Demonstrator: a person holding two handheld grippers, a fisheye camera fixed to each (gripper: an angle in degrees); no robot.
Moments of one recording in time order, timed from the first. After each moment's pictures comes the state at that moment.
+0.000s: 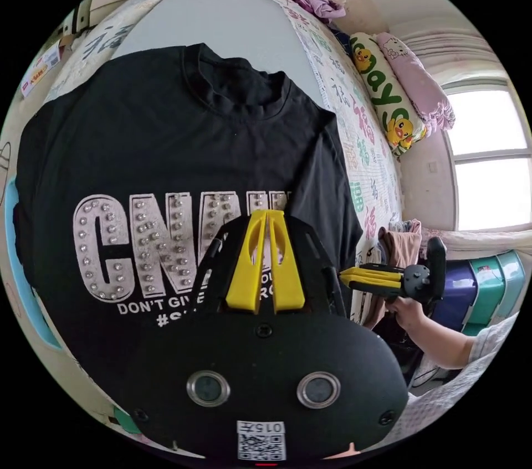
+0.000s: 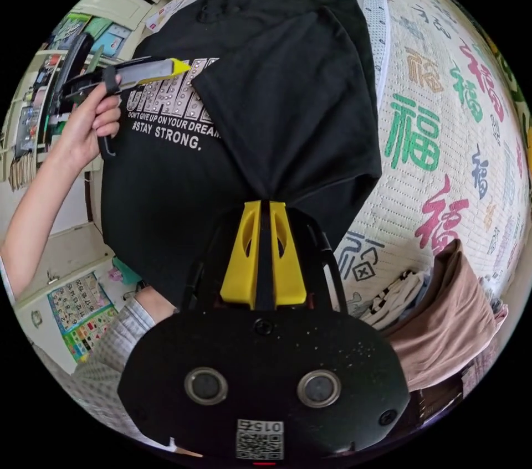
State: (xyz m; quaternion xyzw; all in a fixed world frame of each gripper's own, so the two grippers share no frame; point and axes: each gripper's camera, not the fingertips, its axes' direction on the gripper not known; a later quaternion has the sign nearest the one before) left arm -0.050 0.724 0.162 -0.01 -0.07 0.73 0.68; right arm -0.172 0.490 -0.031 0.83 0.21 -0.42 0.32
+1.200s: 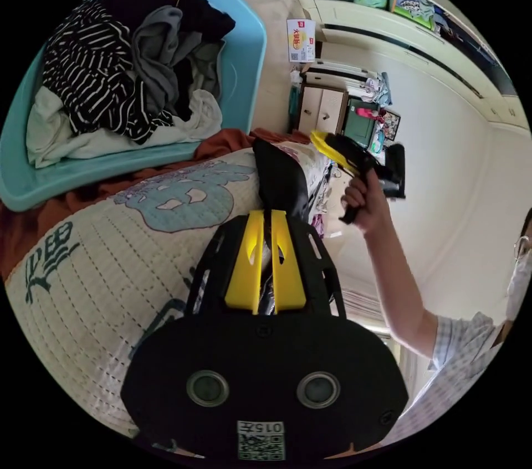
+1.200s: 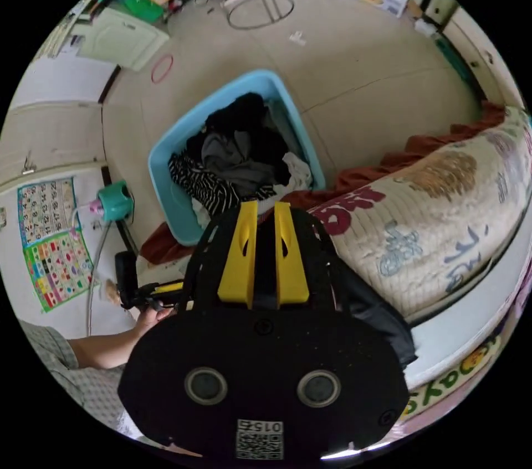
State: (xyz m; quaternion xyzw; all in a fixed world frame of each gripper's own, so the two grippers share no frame) left arm -0.345 0.307 0.036 0.05 0.37 0.29 0.88; right arm -0.871 0.511 0.009 0.66 0.58 -0.41 0.24
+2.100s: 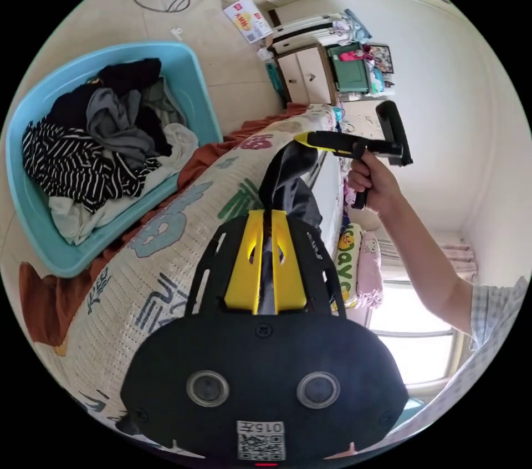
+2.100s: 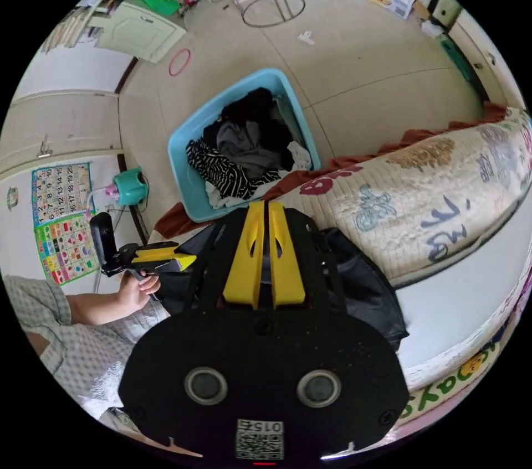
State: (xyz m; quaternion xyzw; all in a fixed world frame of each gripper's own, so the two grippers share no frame) left arm -0.286 0.383 -0.053 0.10 0.24 0.45 0.85; right arm -0.765 0.559 -0.008 0.65 0.56 -0.46 0.23
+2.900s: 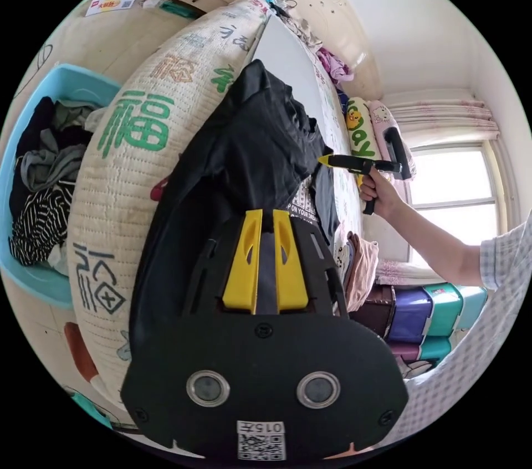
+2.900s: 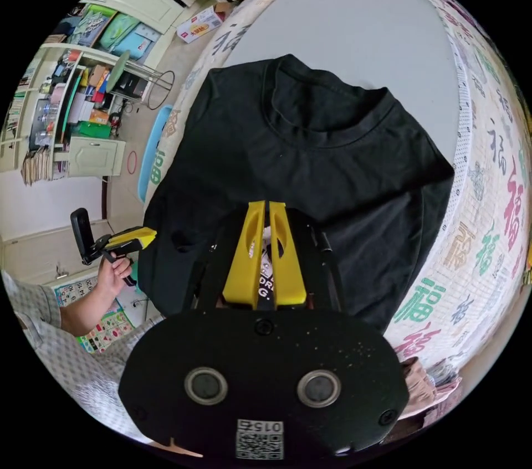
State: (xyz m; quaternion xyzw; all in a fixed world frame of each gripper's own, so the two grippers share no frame) left arm -0.214 0.546 0.018 -0.02 0.05 0.67 0.74; right arm -0.378 0.544 -0.149 0.80 0.25 -0.48 0.28
